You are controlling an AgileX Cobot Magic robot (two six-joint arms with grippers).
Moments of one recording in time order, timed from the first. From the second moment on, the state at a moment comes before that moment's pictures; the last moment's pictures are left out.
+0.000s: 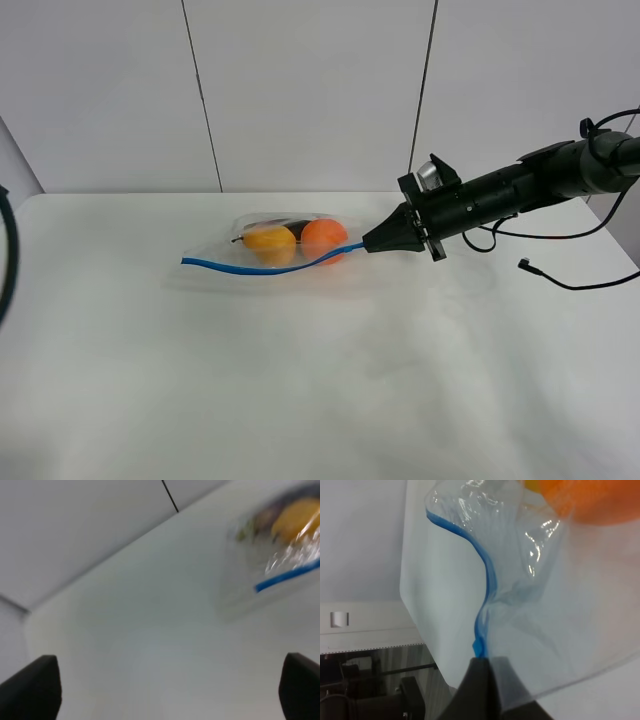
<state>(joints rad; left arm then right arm) 0.01 0.88 -0.91 -0.05 0.67 0.84 0.04 2.14 -1.36 1.22 1.21 -0.80</state>
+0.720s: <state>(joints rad) -0.27 1.37 -0.91 -0.66 0.35 1.63 0.04 2.14 -1.36 1.22 1.20 -0.80</state>
